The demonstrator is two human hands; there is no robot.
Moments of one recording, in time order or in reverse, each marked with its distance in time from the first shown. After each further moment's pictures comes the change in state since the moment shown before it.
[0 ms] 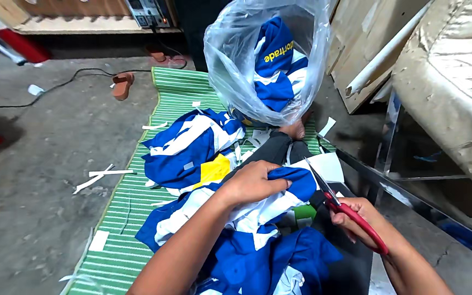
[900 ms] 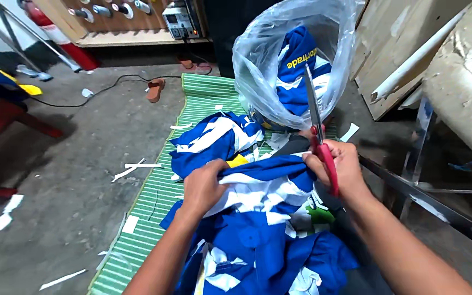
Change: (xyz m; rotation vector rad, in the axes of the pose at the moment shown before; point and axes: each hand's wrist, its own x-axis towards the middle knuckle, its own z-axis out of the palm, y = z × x) left_hand -0.104 -0.071 -0.037 0.649 0.684 -0.132; right_hand 0.106 -0.085 0.069 -0.215 0.350 -0.419
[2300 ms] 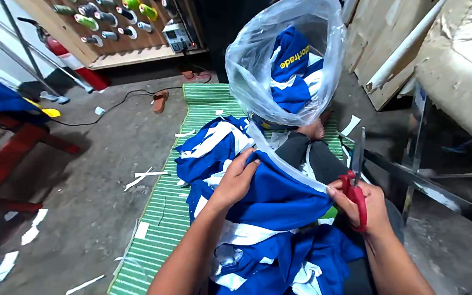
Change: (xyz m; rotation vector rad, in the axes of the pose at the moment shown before) left_hand 0.023 0.082 0.006 -0.832 -0.219 -0.068; right_hand -0.099 0.059 -0.038 0.251 0.077 0.064
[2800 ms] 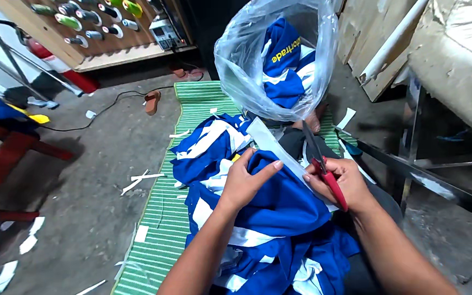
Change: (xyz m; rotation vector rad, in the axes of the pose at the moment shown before) left_hand 0.003 0.001 0.026 -0.042 0.097 -0.062; right_hand 0.045 -0.015 0.019 -0.035 -0.190 -0.108
